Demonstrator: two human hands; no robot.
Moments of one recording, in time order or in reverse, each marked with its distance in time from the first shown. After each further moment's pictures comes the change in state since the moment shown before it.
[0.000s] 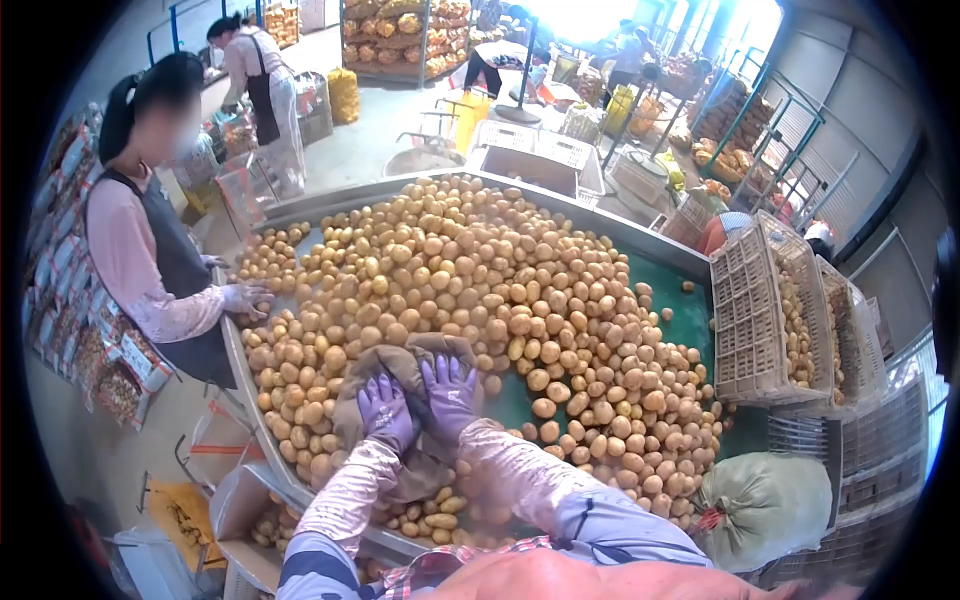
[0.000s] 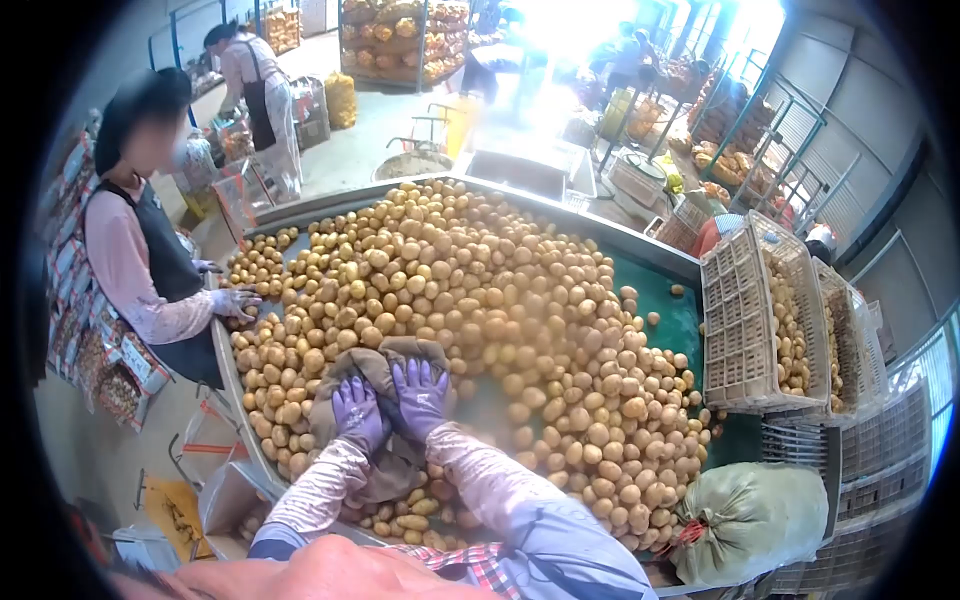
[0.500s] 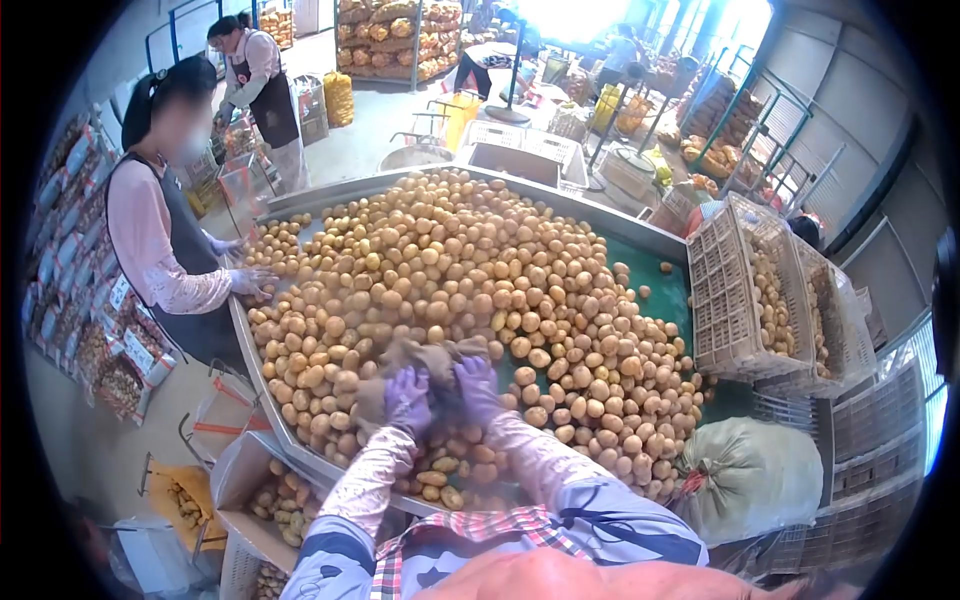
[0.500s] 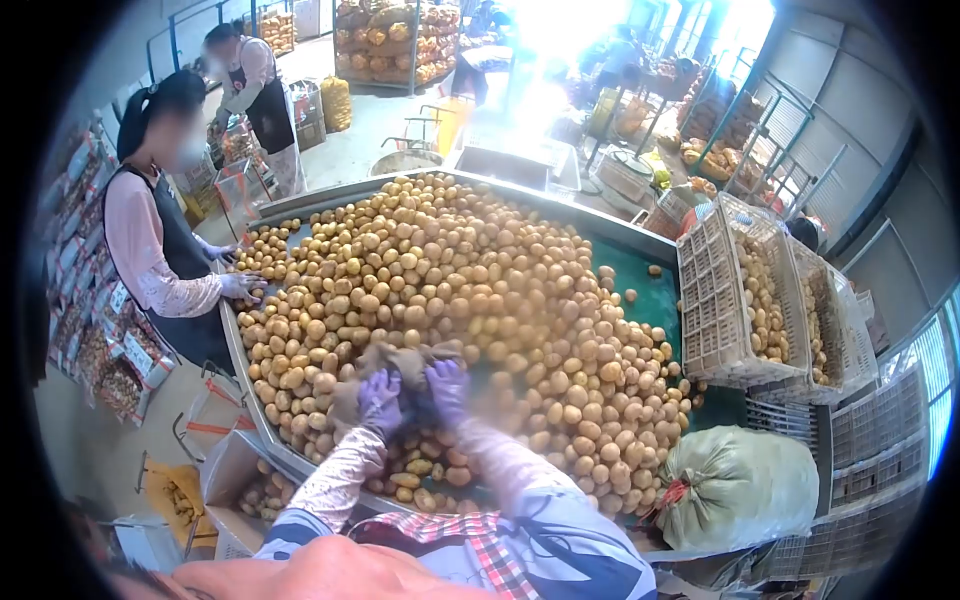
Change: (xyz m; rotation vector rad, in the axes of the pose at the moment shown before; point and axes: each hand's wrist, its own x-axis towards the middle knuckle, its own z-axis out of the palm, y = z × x) left_hand -0.058 0.037 0.033 -0.157 0.141 0.189; right_hand -0.077 0.065 0.006 -0.135 0.056 0.010
